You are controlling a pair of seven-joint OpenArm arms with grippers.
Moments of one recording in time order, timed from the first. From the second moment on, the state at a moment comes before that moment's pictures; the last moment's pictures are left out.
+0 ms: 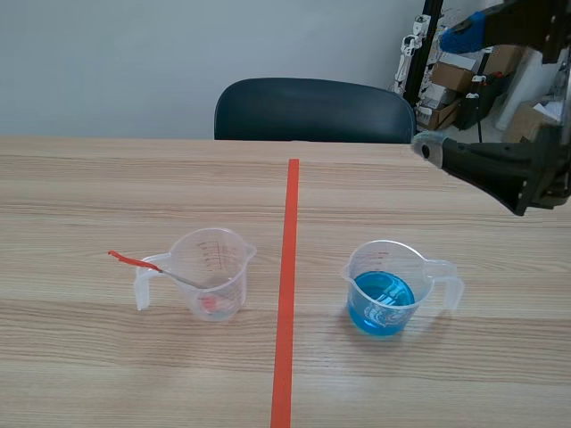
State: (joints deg) left arm 68.9 -42.1 -17.3 124.6 -7.3 -9.5 -60.8; right arm 15.8 68.1 -35.4 94.1 20.8 33.1 33.5
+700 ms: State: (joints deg) left arm 64.5 -53.0 -17.3 127.7 -11.5 -8.3 -50.4; right arm 12.9 65.1 -25.6 78.2 28.8 27.9 28.4
